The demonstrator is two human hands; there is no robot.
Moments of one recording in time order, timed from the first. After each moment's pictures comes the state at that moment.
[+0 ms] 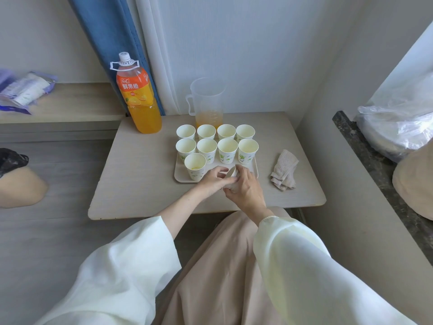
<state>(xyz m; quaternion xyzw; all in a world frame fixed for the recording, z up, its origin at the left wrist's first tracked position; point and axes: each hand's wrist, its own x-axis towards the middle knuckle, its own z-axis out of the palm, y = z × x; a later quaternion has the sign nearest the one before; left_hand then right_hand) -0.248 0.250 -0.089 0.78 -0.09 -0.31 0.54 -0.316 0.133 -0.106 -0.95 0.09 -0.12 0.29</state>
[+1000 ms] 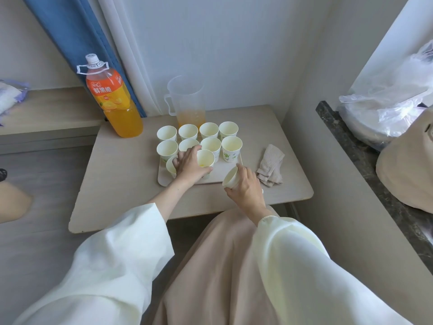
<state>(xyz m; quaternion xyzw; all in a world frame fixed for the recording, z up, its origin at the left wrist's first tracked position) -0.201 0.230 -0.095 0.95 -0.13 -0.05 0.27 -0.319 0.087 -0.127 -0.95 0.14 -0.13 0.26</state>
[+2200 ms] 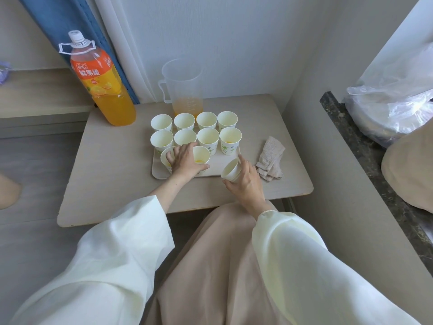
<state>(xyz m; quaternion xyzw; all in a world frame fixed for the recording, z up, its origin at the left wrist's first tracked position) -0.187 0.230 -0.125 0.97 -0.12 -0.06 0.22 -0.309 0.077 -0.140 -0.93 0.15 -0.13 0.31</state>
